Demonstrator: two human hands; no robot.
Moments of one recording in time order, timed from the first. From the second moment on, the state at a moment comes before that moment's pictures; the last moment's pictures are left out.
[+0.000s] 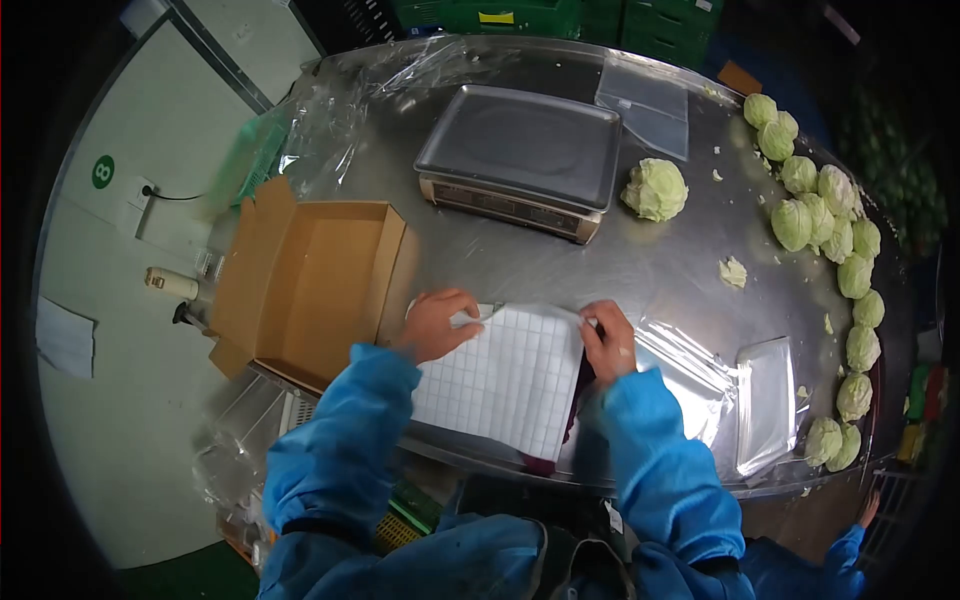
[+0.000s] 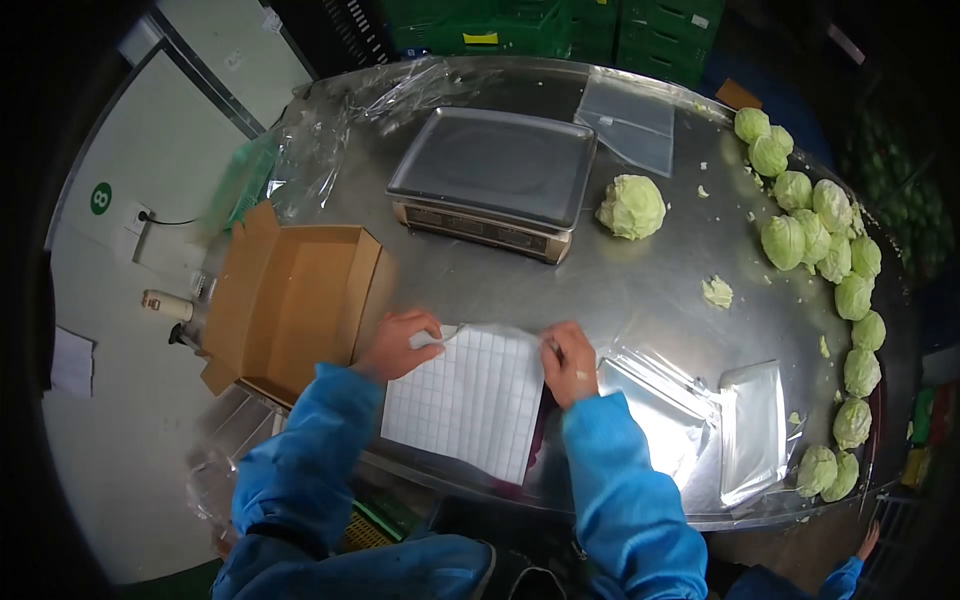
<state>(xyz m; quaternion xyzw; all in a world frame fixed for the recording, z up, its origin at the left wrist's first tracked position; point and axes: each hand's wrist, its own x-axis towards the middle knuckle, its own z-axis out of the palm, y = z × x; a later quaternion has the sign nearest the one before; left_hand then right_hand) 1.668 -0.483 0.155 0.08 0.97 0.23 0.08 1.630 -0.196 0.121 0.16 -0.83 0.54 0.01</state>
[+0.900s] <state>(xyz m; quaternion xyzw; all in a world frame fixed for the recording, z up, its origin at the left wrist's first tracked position) 1.679 -0.391 0.286 0.33 0.85 0.37 0.18 1.726 -0.112 0.244 0.01 -0.71 0.68 -0.18</state>
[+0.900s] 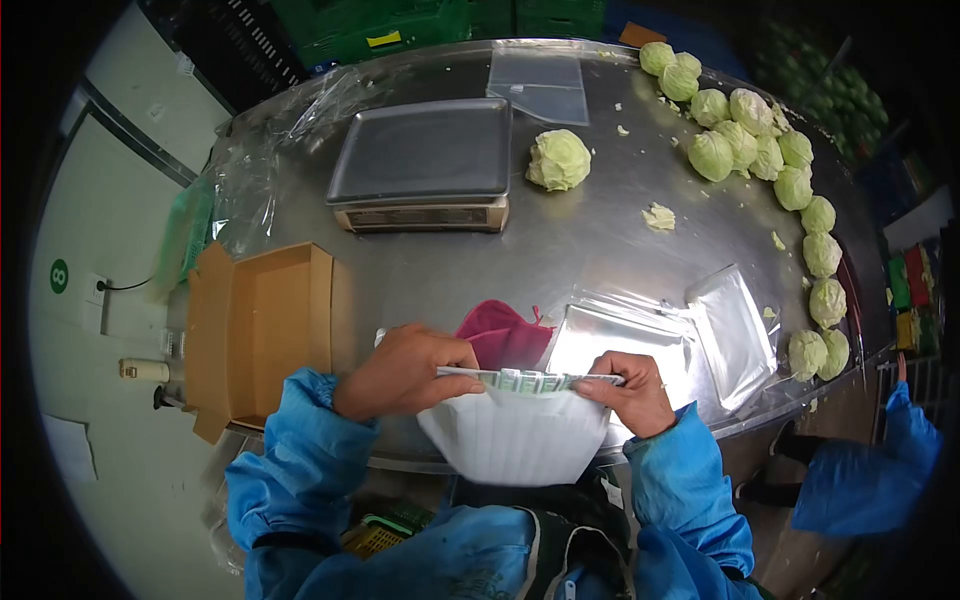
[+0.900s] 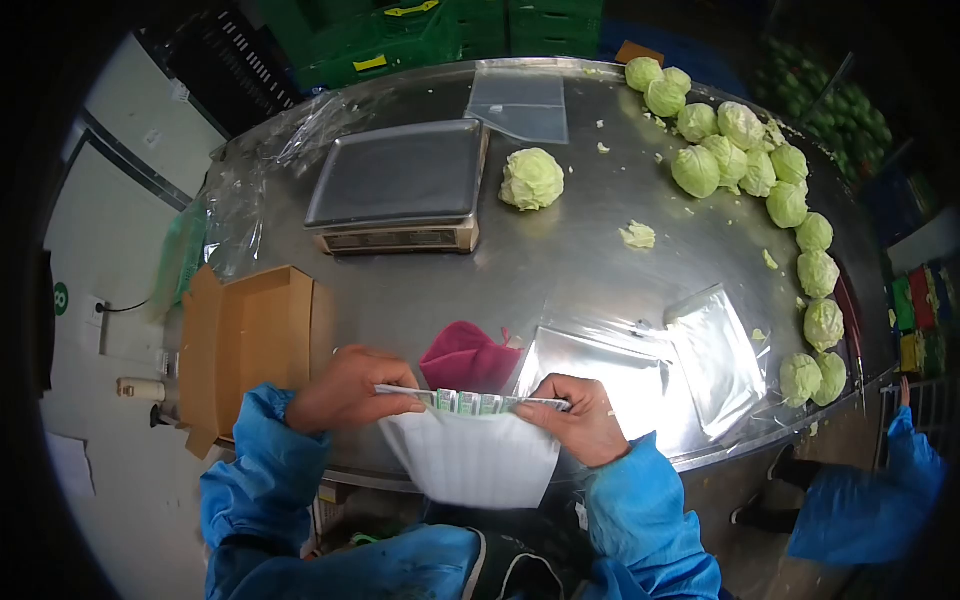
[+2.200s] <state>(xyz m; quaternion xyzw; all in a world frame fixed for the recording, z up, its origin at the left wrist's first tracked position) 1.655 -0.309 0.291 0.41 0.77 0.36 0.32 1.708 -0.093 0.279 0.32 -0.88 0.33 -0.15</state>
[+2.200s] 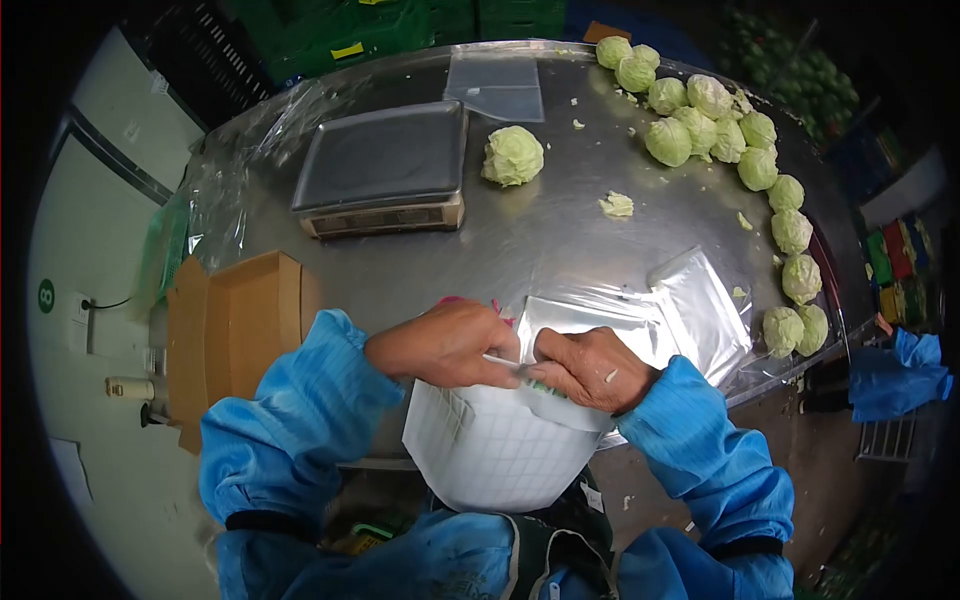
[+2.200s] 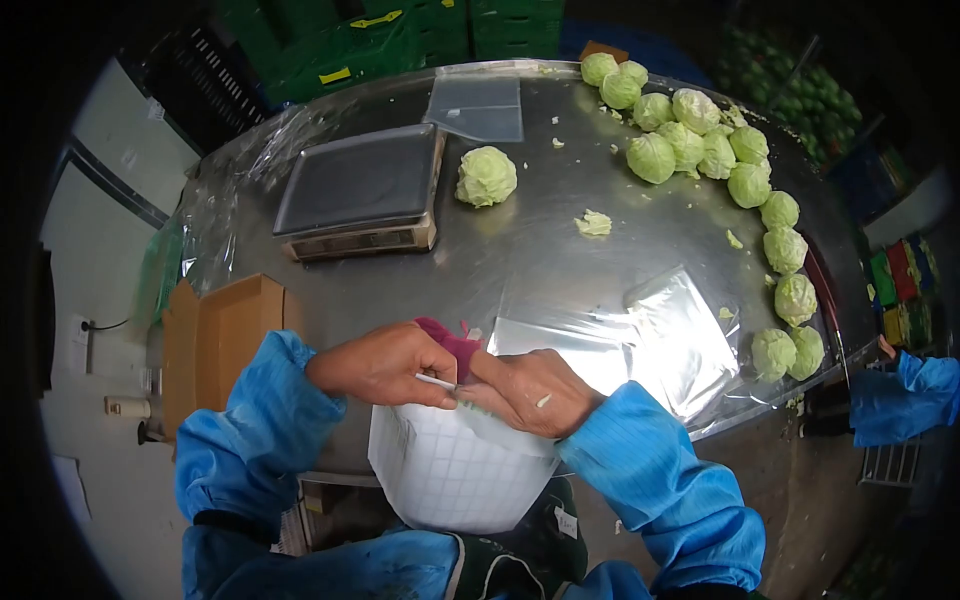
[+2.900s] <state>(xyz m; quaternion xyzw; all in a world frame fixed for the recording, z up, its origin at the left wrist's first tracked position) 1.628 -0.289 0.299 0.39 0.70 0.37 0.48 1.728 -0.086 0.260 0.36 -0.85 0.36 0.12</state>
